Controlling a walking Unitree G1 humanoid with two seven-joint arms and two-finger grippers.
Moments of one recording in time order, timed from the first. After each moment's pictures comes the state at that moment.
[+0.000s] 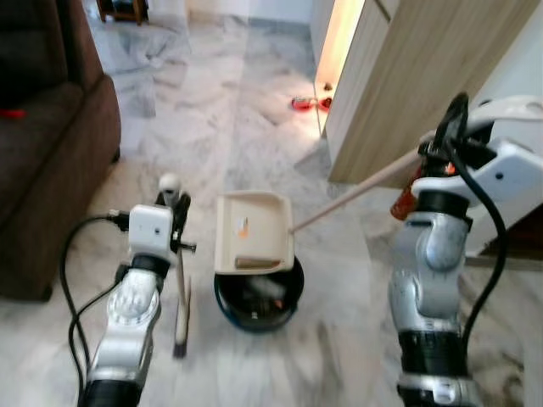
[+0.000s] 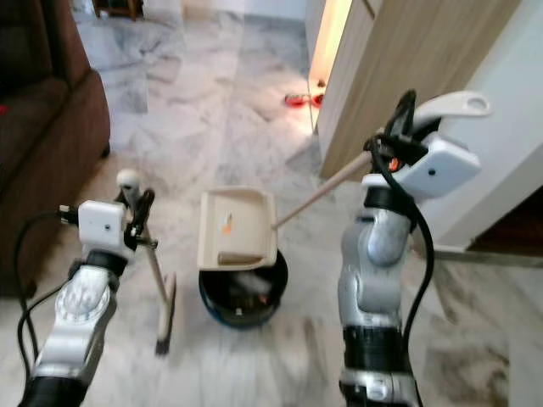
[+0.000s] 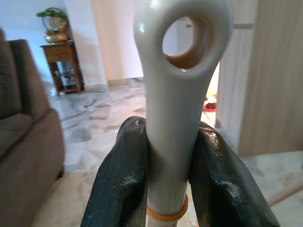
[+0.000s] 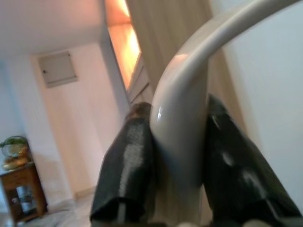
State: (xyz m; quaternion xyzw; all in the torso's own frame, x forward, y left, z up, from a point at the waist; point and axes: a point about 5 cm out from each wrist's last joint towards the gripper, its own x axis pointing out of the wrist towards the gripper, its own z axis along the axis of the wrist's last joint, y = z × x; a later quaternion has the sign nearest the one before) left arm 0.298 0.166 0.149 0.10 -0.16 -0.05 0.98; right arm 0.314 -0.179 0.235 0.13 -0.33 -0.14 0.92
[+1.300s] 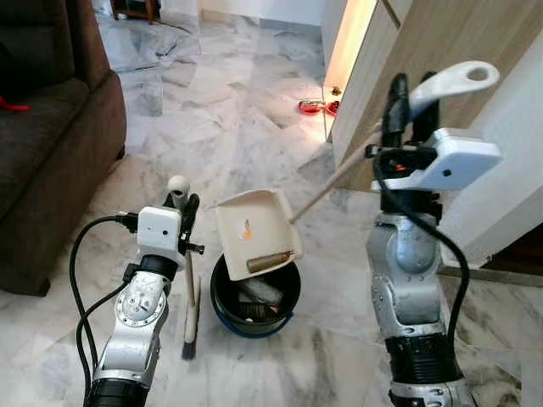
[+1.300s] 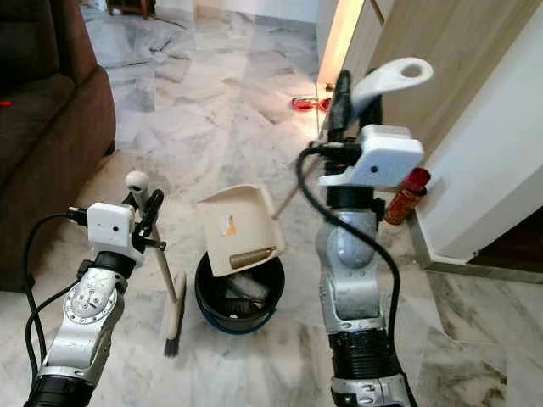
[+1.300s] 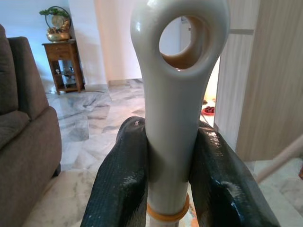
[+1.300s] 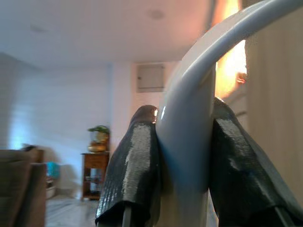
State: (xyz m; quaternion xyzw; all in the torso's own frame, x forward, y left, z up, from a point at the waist) left arm 0.297 0.167 0.150 0.09 -0.16 -0.05 0.98; right arm 0.300 -0.108 0.257 0.04 -0.39 0.04 0.92
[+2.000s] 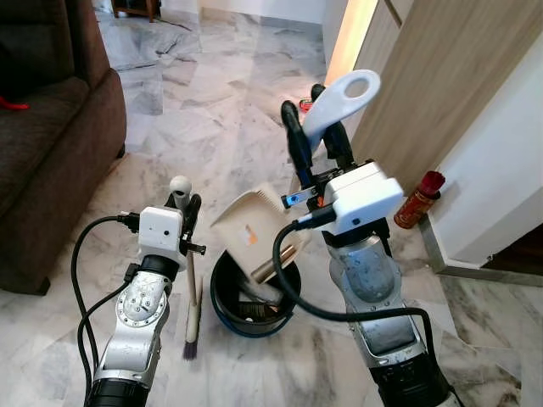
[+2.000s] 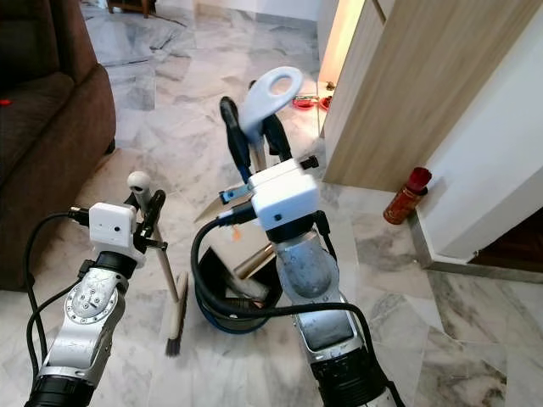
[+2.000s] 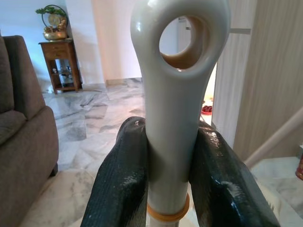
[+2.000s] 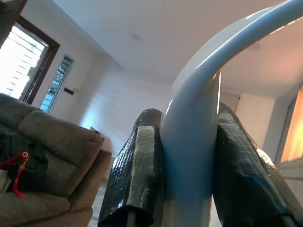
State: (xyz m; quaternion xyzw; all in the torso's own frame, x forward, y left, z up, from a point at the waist) left arm 0.297 0.165 0.150 0.09 -0.16 -0.06 0.98; right arm 0.271 -0.053 0.252 -0.08 -0.44 0.18 0.88
